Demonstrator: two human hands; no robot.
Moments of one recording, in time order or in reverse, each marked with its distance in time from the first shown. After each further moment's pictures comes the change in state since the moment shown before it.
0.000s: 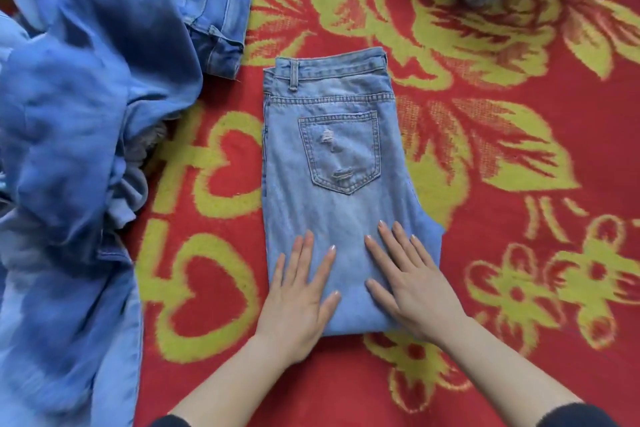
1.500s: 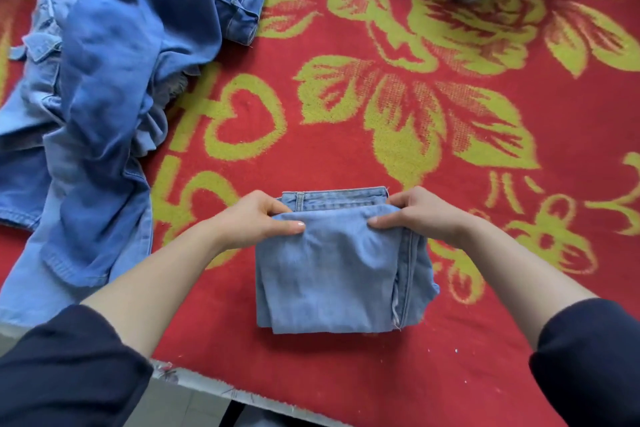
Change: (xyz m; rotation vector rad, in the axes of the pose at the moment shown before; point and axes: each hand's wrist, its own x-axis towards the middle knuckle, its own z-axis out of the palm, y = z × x) left_hand -0.028 0.000 -0.106 -0.961 -0.344 -0.291; right_hand -0.024 0.038 -0.092 0.930 -0.411 0.256
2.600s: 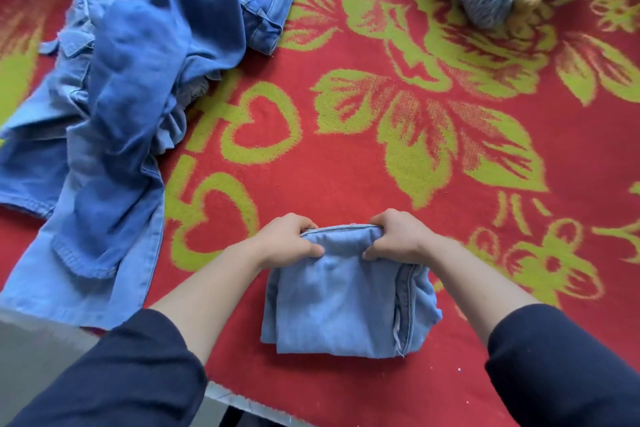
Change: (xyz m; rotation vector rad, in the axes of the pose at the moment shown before) left_hand 0.021 -0.014 0.033 0.217 0.085 -0.075; right_hand 0.038 -0.002 0.037 -0.620 0.074 -0.053
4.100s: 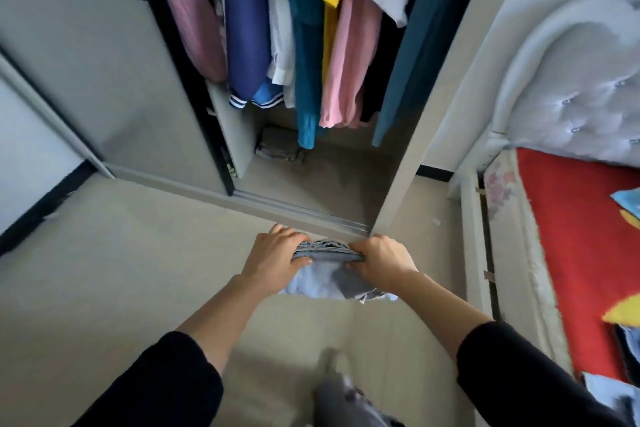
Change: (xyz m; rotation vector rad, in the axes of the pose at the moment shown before) left_hand -0.841 -0.540 0.203 -0.172 1.359 -0.812; right_hand -0.456 -0.726 0.534 -1.004 -0.063 -1.492
